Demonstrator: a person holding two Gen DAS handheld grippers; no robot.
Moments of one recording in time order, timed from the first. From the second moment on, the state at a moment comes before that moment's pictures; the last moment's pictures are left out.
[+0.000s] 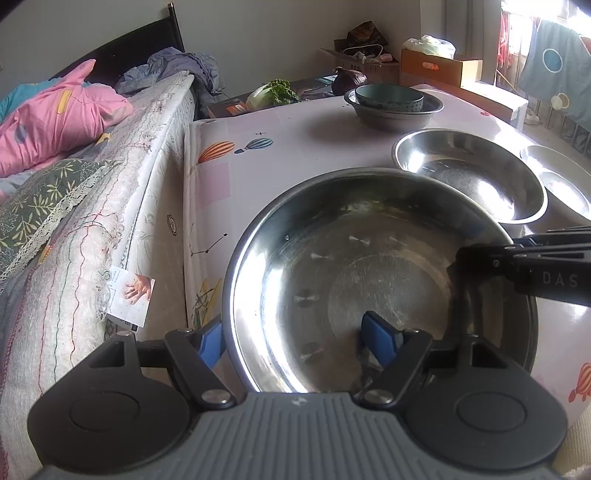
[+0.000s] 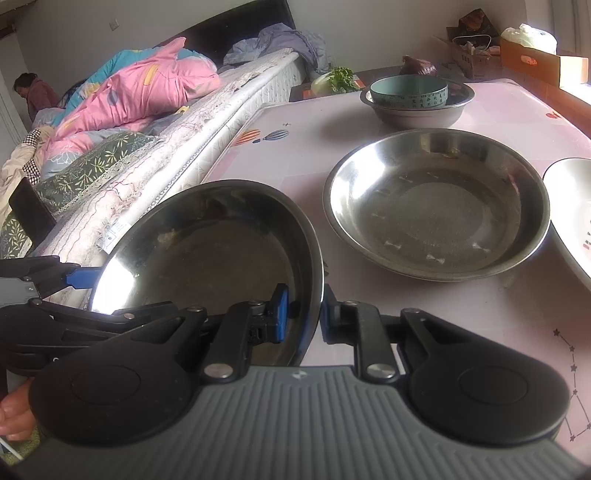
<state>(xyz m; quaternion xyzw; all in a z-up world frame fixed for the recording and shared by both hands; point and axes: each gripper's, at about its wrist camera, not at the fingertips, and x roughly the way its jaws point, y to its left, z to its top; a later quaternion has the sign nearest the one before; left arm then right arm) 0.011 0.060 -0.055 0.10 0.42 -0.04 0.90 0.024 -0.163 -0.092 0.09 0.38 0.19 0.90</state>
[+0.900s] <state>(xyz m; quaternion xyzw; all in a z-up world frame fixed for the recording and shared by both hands) 0.039 -0.002 -0.014 0.13 0.36 -0.09 0.92 0.022 -0.228 -0.056 0.11 0.33 0.14 0.93</state>
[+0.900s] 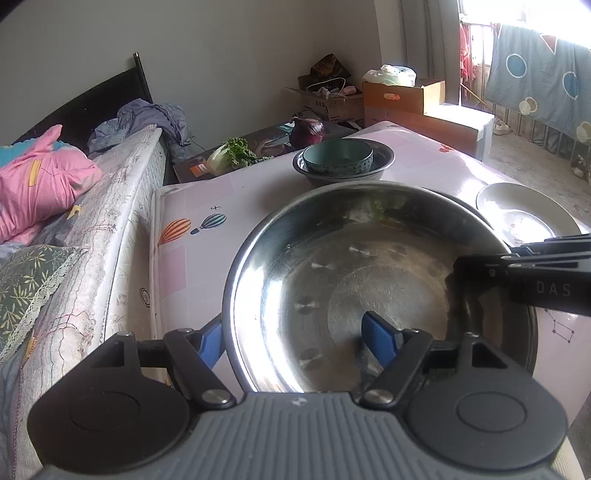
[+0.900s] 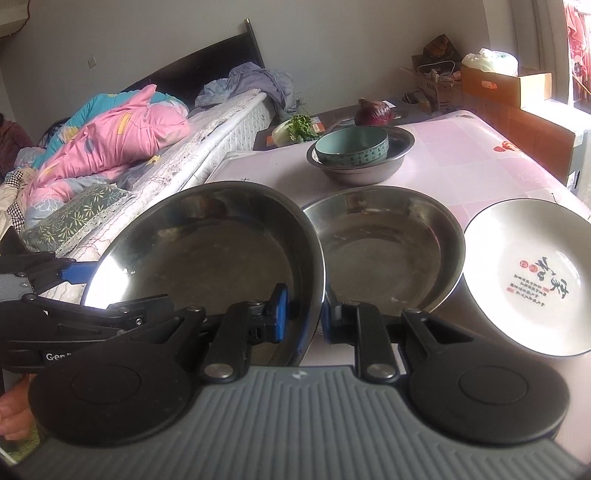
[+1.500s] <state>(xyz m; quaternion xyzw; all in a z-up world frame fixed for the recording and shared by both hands) 0.107 -0.063 -0.041 0.14 0.40 -0.14 0.90 0.059 -0.296 -0.078 0.16 0.35 0.08 0.92</state>
